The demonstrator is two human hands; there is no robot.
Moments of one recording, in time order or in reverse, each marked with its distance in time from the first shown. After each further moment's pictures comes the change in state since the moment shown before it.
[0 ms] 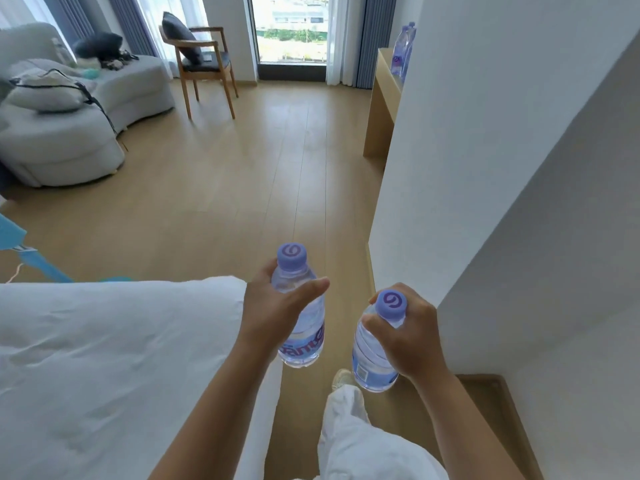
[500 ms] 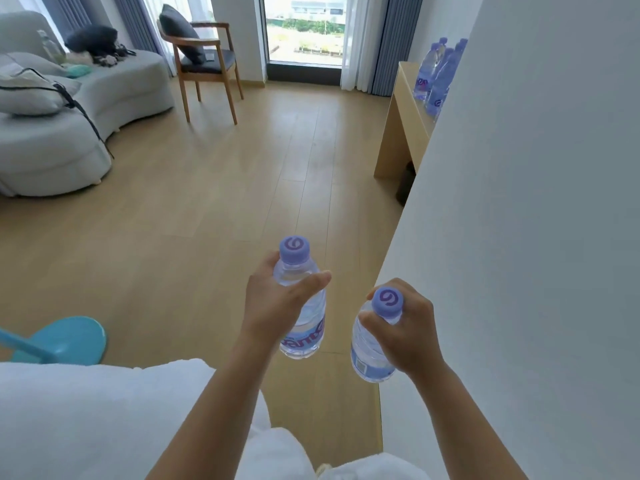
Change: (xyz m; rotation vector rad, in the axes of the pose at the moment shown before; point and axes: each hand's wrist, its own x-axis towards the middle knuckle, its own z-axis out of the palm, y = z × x) left_hand 0.322 0.031 0.090 -0.134 0.049 -0.035; right_hand 0.324 0.110 0.052 -0.040 -0.069 -0.056
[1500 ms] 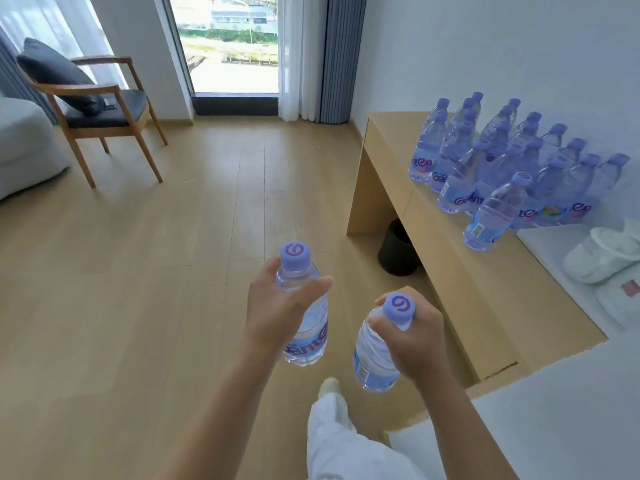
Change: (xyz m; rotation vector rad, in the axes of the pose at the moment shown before) left_hand 0.624 0.034 0.118 -0.055 -0.214 -0.013; right_hand 0.548 0.183 0.145 -0.064 0.236 0.210
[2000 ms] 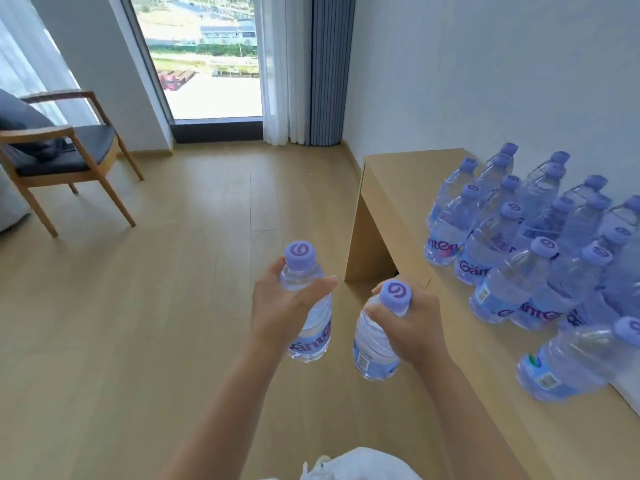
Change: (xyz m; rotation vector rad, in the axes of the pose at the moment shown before) left_hand 0.312 0.028 0.089 0.024 -0.053 0.014; right_hand 0.316 0.064 0.071 0.044 0.015 0.043
